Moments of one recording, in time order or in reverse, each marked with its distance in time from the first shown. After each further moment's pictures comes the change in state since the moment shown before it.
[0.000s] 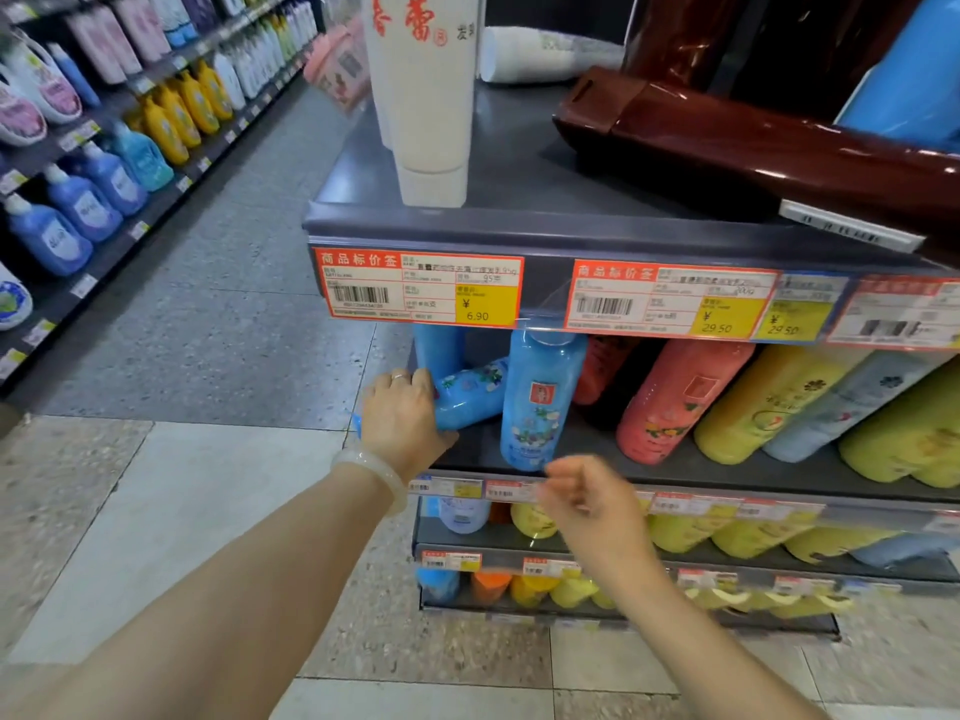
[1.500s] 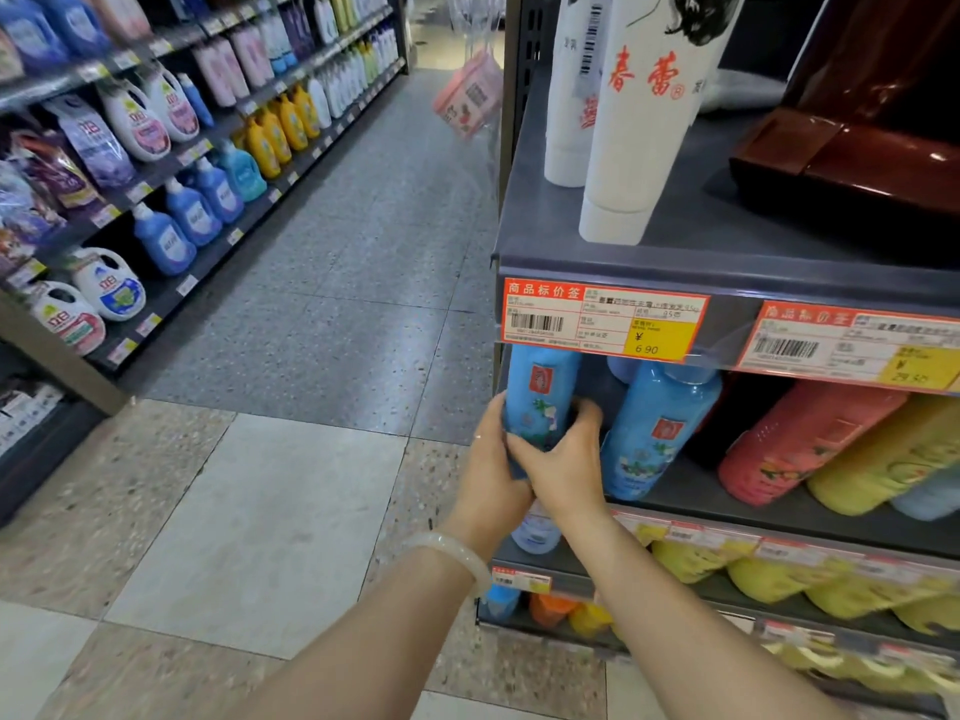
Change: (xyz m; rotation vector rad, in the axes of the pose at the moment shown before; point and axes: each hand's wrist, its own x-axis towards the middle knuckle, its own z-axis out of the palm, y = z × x) left_hand -0.053 -0.007 -0.012 -1.348 0.101 -0.007; right_hand 0.057 -0.050 0.114 0.202 0.130 -0.084
